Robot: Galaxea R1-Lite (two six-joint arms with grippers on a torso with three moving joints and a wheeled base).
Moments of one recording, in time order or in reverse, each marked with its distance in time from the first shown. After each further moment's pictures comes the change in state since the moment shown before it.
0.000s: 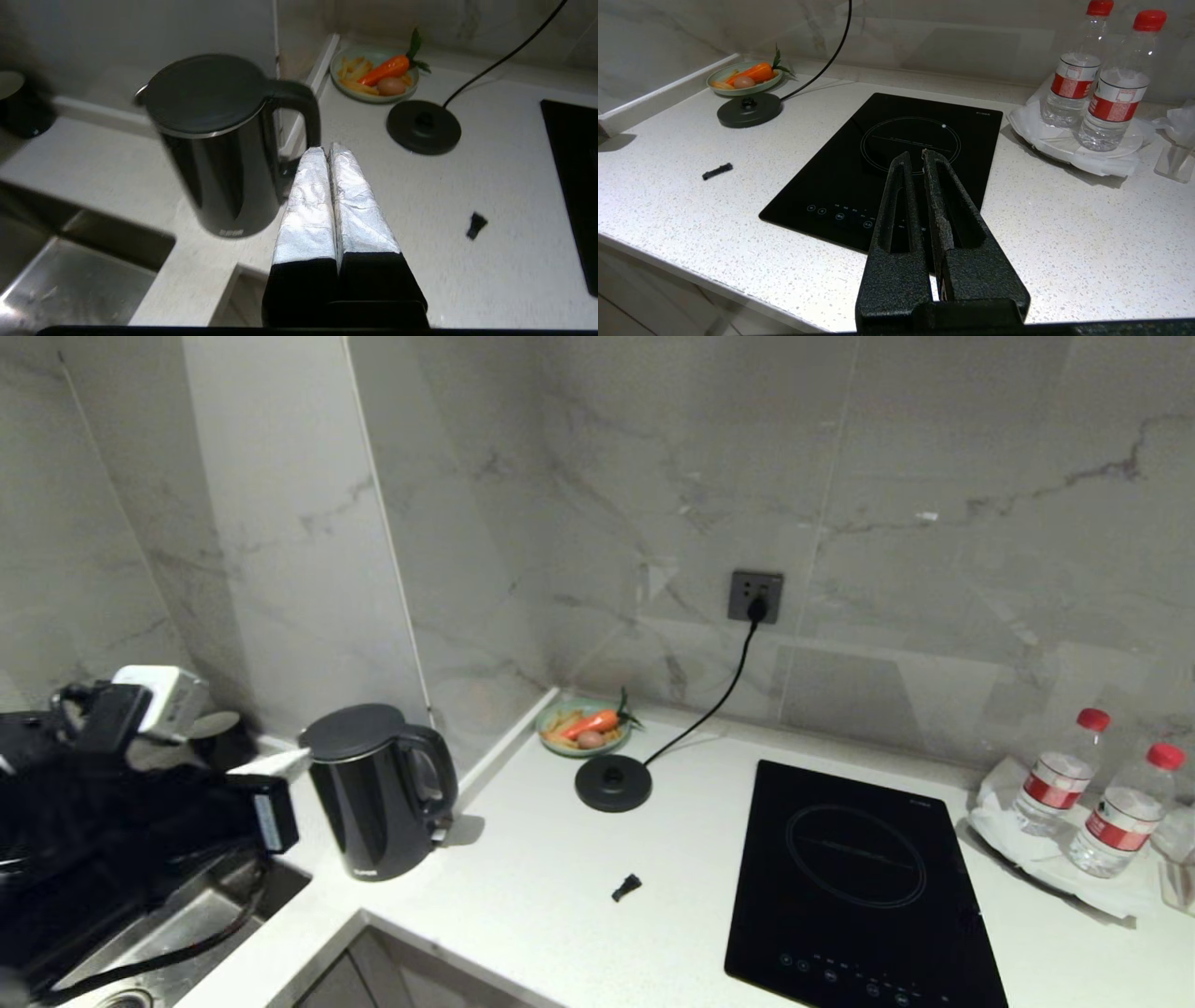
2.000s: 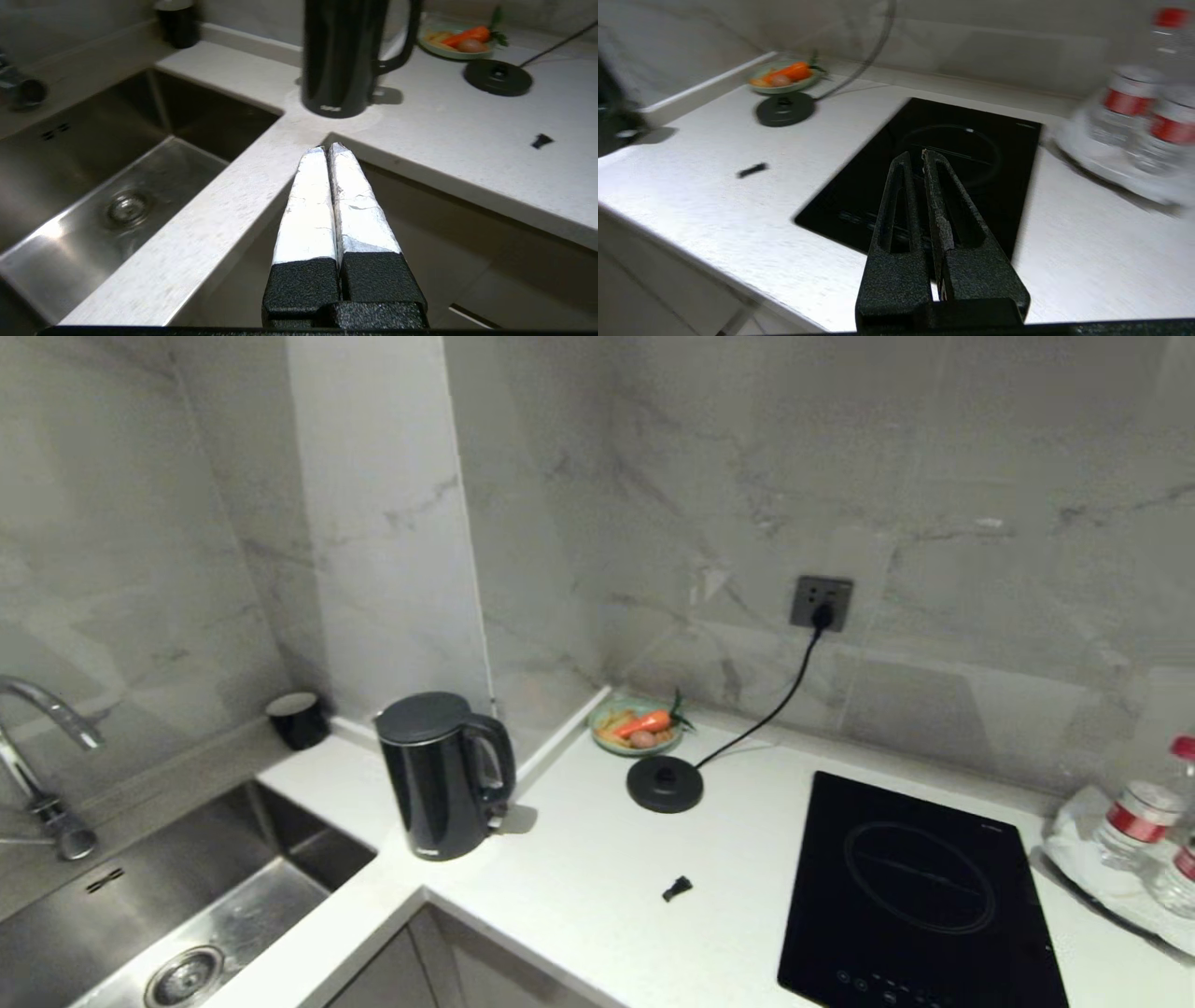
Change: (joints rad) left arm 0.213 -1.391 0.314 1.004 -0.073 0.039; right arm 0.000 0.000 0.000 0.000 0.000 -0.003
